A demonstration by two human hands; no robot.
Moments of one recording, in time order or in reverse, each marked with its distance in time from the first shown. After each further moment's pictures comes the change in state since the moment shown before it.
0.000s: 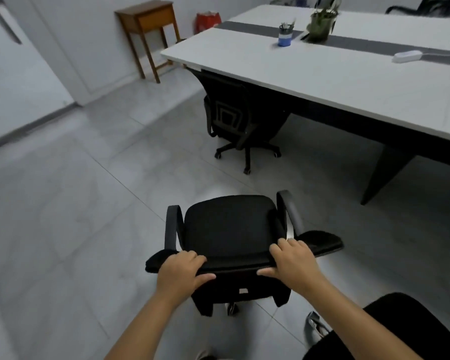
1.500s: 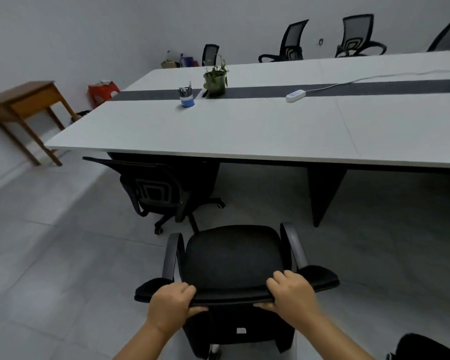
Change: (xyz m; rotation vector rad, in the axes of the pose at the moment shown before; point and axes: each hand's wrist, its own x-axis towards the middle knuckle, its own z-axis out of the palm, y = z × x) left_hand 0.312 -0.042 0.101 -0.115 0.124 0.500; right_hand 0.137 0.141 0.062 -0.139 0.171 0.358
